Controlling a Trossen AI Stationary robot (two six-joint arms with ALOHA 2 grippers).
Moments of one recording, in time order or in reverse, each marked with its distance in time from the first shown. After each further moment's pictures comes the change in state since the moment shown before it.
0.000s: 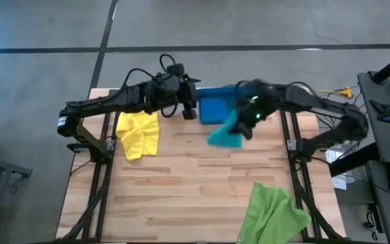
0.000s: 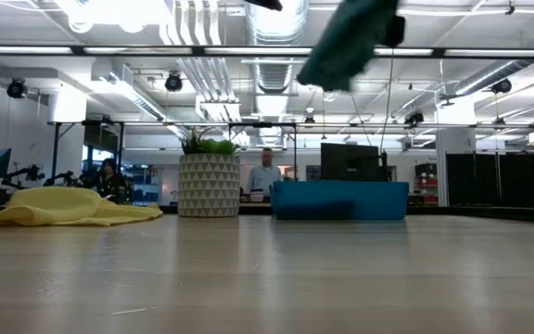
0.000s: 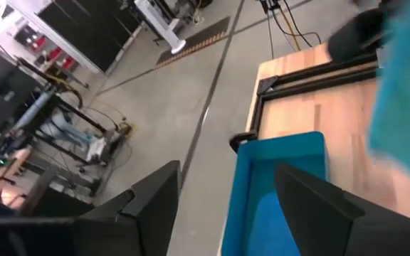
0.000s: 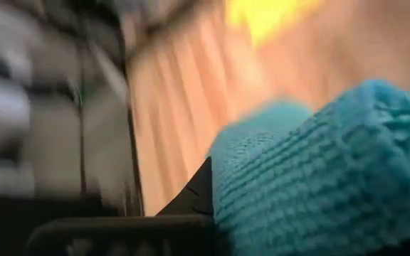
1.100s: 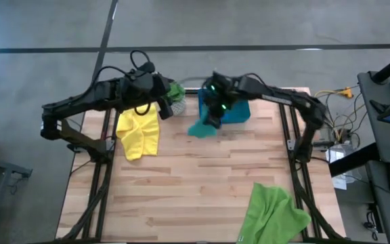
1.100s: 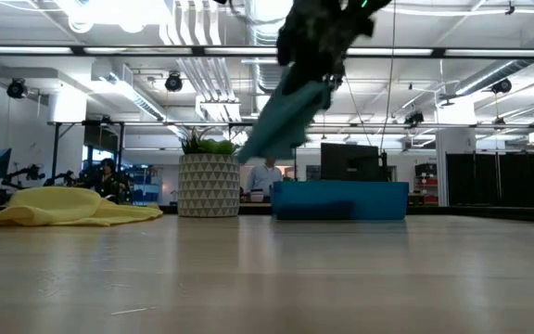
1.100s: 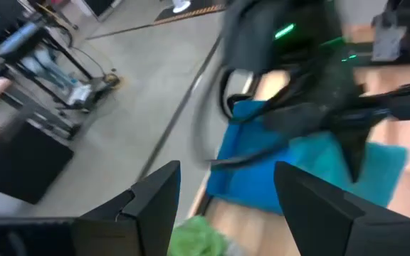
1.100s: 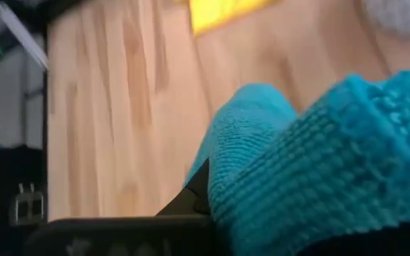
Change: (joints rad) left arm 0.013 -0.207 -0.027 -0.303 -0.028 -0.250; right arm -0.158 0.484 0.227 0.069 -0.063 -0.356
